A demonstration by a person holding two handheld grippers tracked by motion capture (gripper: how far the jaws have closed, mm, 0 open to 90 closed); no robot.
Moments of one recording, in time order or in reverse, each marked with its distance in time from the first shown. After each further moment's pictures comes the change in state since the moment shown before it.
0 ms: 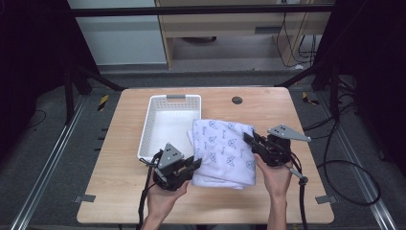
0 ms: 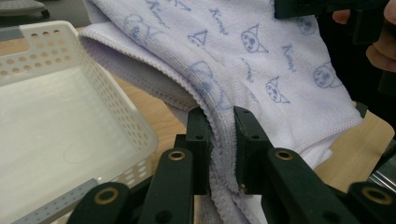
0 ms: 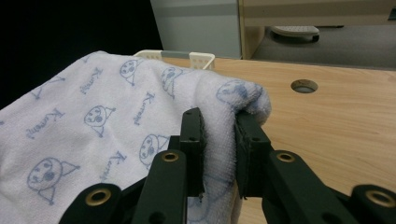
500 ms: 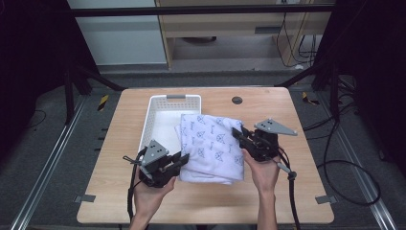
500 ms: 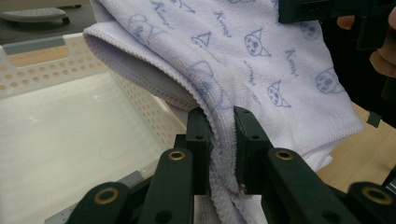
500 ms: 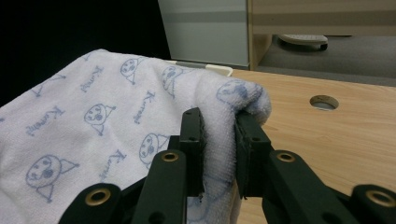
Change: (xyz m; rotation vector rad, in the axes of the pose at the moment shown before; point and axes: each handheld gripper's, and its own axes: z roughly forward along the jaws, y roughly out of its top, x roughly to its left) left arm 0.021 0.002 -0.023 -0.030 0.040 -0.019; right arm 0.026 0.016 0.018 -0.014 0.020 -0.018
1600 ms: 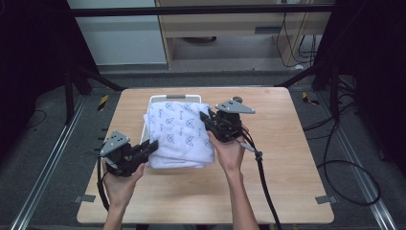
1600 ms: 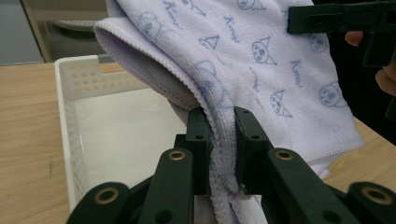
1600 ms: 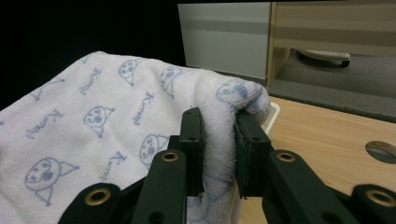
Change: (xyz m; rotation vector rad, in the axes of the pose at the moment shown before) left arm 0.067 0.002 -0.038 -0.093 0.098 -0.109; right arm 0.056 0.042 0.067 -0.013 0.045 -0.056
